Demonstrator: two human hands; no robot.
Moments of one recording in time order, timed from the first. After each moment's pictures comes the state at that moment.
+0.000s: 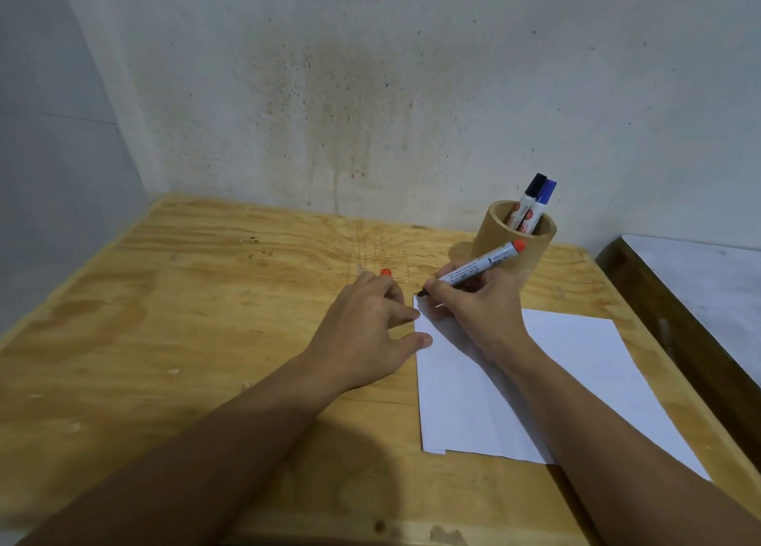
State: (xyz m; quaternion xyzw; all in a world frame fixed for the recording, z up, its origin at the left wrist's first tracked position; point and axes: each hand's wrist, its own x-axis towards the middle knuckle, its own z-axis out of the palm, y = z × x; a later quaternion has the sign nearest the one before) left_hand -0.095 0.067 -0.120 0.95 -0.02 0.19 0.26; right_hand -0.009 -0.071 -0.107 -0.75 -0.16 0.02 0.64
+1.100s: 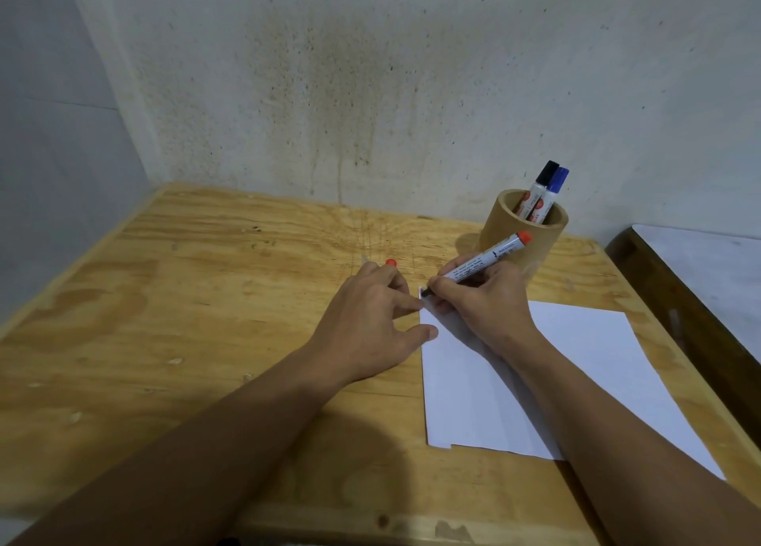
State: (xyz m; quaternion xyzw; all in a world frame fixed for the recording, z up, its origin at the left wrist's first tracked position) left_hand -0.097 0.065 -0.119 0.95 -0.01 0.19 0.25; right_hand -0.009 -0.074 -0.112 -0.76 -0.21 0.01 0.62
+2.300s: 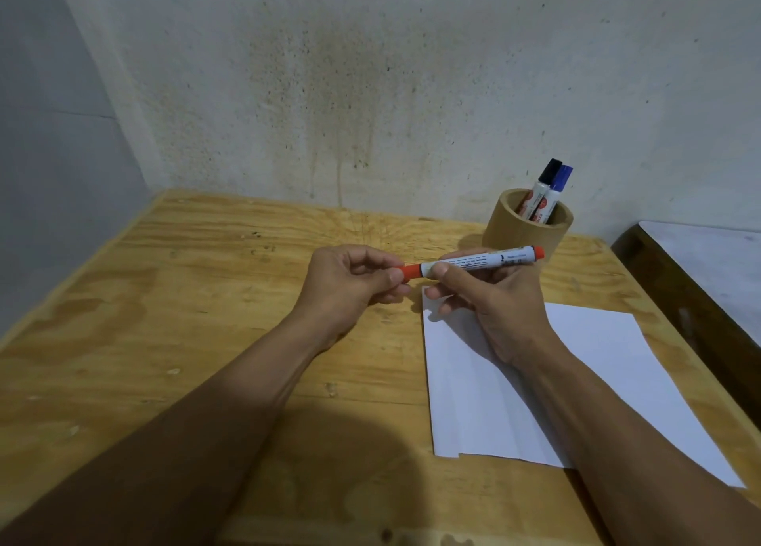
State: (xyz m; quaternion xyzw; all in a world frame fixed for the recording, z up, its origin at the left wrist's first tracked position) left_hand -0.081 0.089 -0.104 0.67 0.11 0.18 0.71; right_hand -0.013 -0.078 -0.104 -0.60 -0.24 0.10 0.76
